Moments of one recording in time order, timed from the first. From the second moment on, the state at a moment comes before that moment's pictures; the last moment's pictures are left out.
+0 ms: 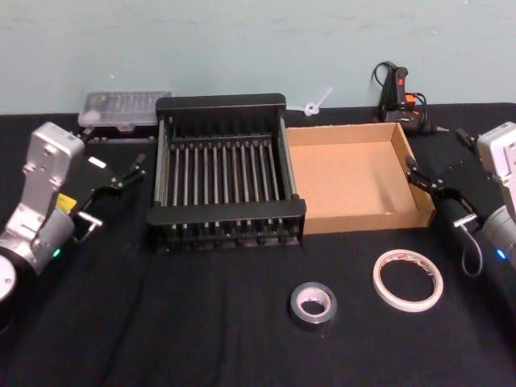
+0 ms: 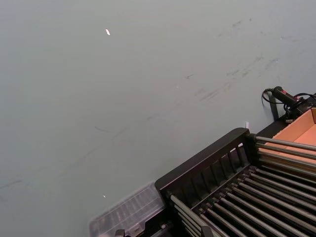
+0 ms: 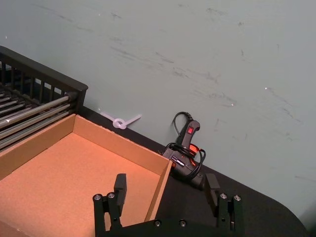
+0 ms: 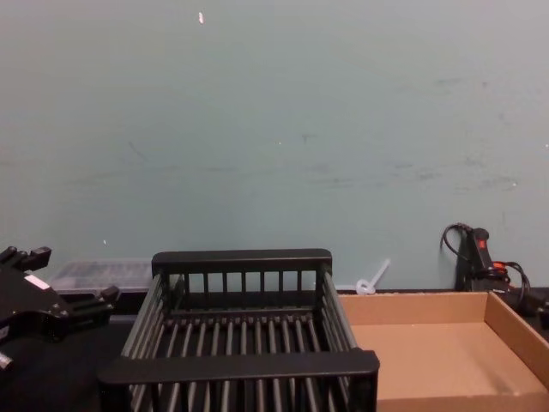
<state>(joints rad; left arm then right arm) -0.20 0.60 0.45 -1.41 -0.25 -0.12 0.03 0.20 0.60 -0.45 -1.41 0.25 -0.12 -0.03</state>
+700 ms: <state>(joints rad) -0.20 0.60 0.45 -1.41 -0.25 -0.12 0.03 0.19 0.60 -0.43 -1.42 0.26 -0.12 0.00</state>
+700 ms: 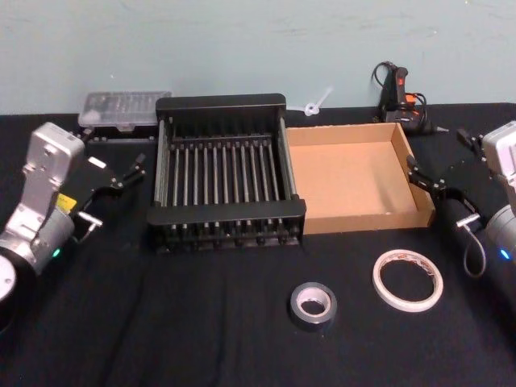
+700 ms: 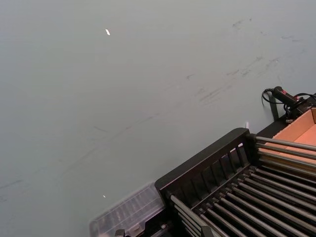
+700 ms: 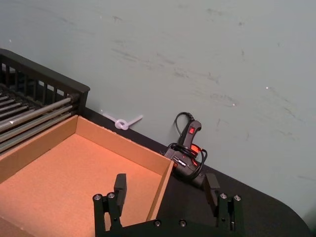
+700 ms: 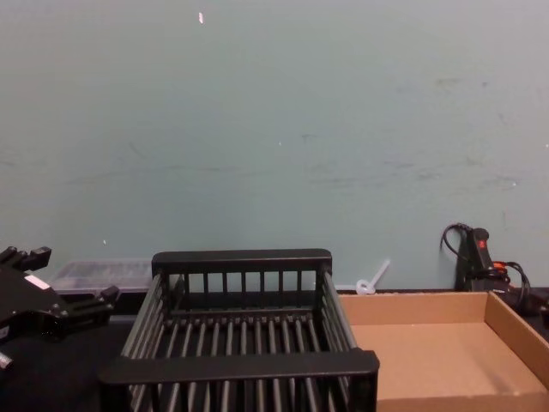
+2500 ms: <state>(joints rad) -0.20 0.60 0.45 -1.41 -0.25 -0.12 0.03 -0.10 0.81 -0.27 -1.75 0.48 0.14 0.48</state>
